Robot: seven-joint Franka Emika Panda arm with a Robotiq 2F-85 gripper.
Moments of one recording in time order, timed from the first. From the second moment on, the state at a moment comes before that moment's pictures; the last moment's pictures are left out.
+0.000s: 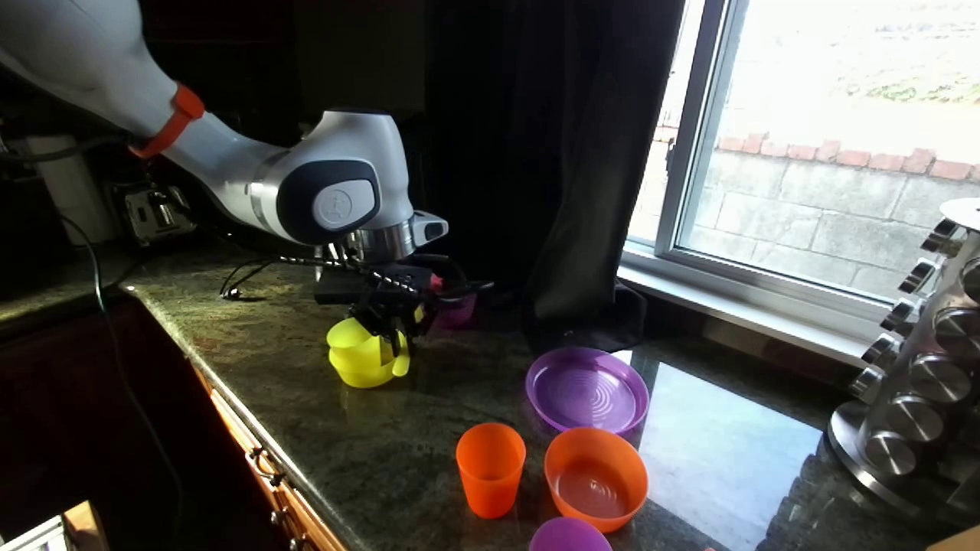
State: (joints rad) arm 0.02 -0.04 0.05 -2.44 -0.06 2.48 -0.60
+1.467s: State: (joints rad) arm 0.05 -0.04 0.05 -2.45 -0.01 2.39 -0.57
